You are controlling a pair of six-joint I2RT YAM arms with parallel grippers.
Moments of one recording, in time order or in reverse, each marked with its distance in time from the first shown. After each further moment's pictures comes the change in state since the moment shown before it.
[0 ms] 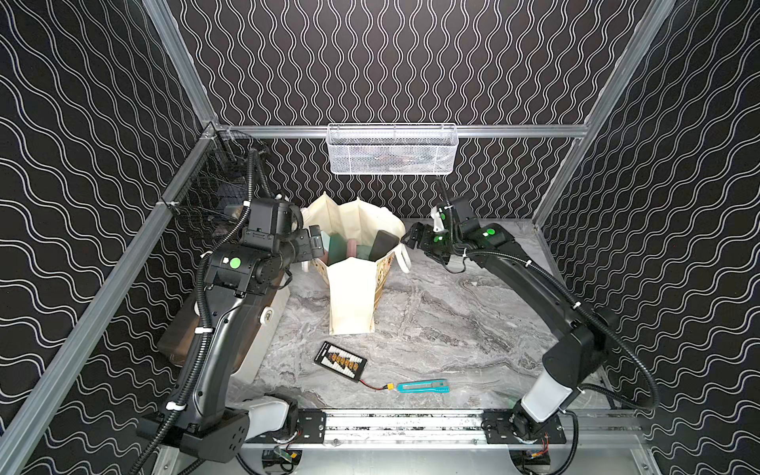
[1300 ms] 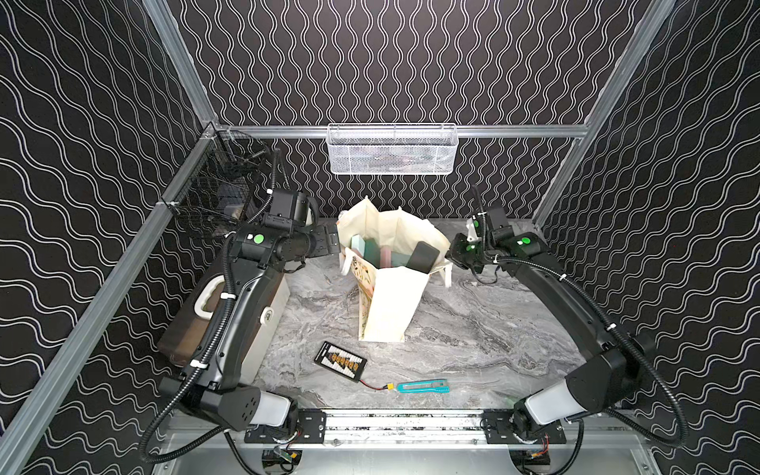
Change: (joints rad) left arm 0.001 0.167 0.058 -0.011 0.210 -0.042; right arm -0.185 -0.238 -0.261 -0.084 0.021 0.000
